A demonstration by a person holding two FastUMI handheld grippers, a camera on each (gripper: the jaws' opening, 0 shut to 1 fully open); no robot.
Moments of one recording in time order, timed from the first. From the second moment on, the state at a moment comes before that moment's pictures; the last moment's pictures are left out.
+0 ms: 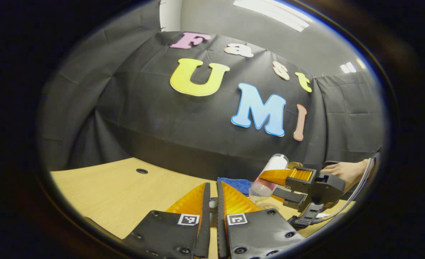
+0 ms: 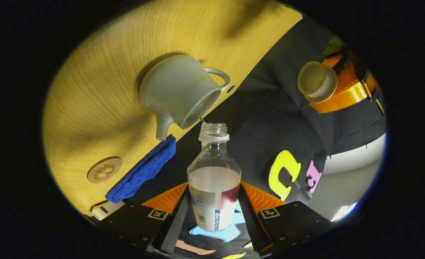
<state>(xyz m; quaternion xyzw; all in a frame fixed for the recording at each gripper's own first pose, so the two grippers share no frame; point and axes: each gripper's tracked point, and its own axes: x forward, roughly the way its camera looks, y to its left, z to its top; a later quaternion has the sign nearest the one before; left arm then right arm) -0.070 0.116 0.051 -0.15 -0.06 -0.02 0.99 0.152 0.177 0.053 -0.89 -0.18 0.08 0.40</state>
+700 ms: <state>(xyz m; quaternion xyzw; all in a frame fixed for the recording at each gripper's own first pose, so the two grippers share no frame) -0.072 0.117 0.057 -0.16 -0.08 -0.03 0.98 0.152 0.138 0.016 -0.72 -0.06 0.16 0.68</state>
